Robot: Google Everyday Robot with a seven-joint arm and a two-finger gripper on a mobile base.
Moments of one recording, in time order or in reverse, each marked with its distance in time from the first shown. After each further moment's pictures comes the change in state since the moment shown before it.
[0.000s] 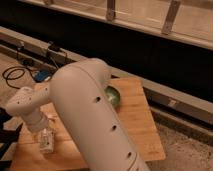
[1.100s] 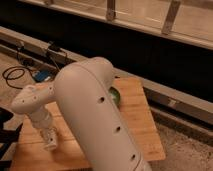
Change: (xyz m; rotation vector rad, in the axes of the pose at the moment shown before) arm -0.005 -0.030 -0.026 0.012 -0.082 0.037
